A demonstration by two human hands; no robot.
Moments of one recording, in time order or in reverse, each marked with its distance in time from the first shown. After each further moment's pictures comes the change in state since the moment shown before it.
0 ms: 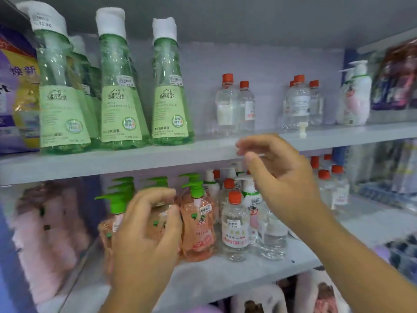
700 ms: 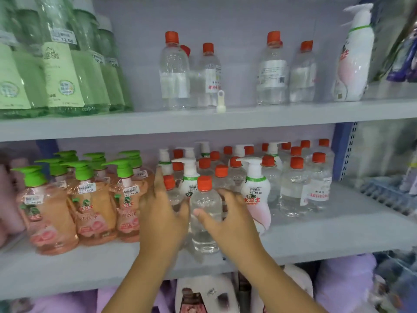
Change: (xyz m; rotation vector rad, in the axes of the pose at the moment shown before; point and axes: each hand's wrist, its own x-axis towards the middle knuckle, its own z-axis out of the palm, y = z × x) left_hand -0.037 -0.039 0.218 0.699 -0.127 -0.379; right_hand -0.059 0.198 -0.066 -0.155 -0.291 0.461
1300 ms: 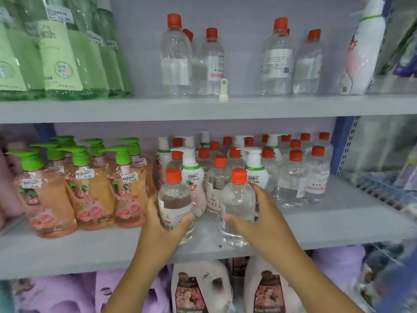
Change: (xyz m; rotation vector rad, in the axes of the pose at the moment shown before) left_hand -0.041 -0.048 0.015 -0.574 -0.223 -0.132; right_hand -0.021 0.031 -0.054 0.010 -0.083 0.114
